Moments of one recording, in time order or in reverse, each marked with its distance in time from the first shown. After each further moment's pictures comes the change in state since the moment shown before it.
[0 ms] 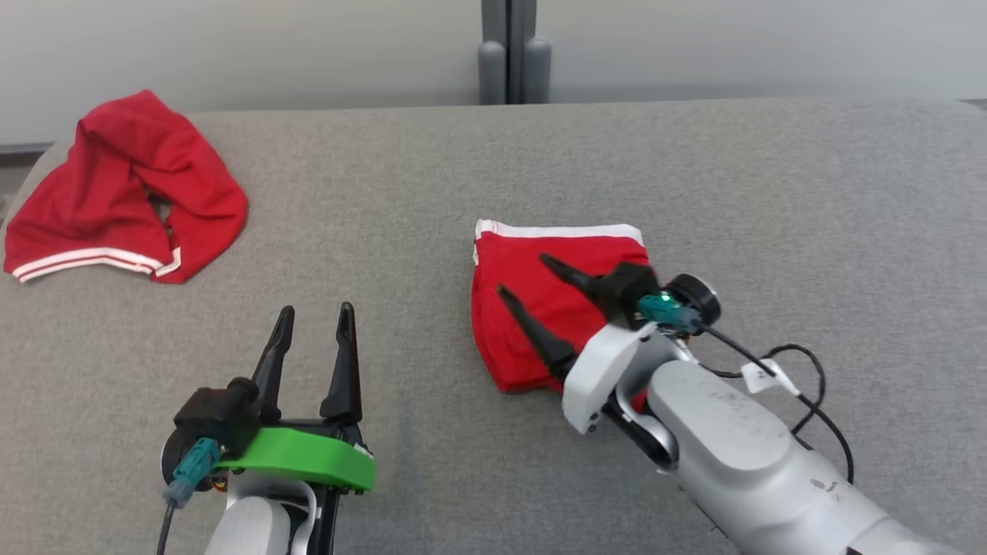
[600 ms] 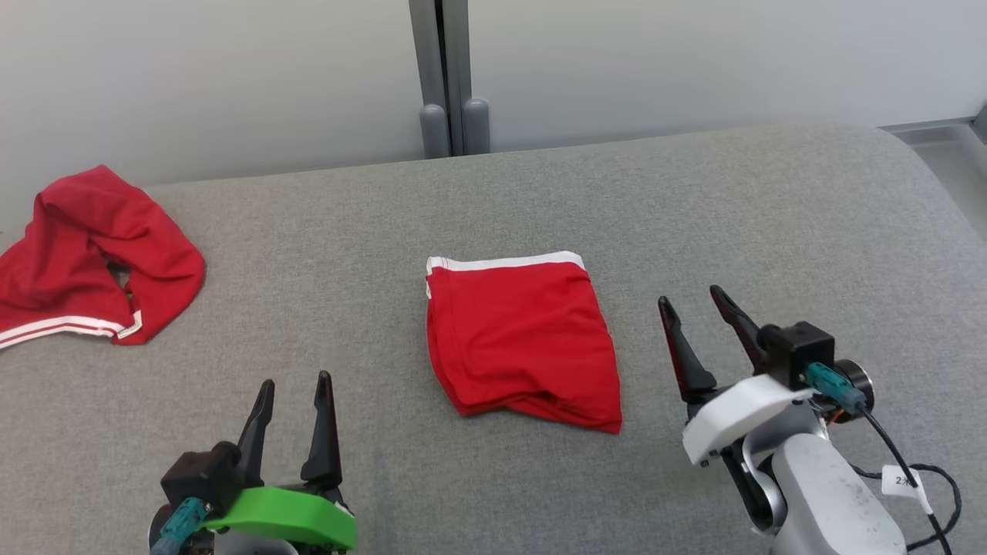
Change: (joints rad) left arm 0.114 -0.003 0.057 0.038 -0.007 -0.003 0.000; right arm 0.367 -0.001 -0.585 -0.237 -0.263 0.000 0.000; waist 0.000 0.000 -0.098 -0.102
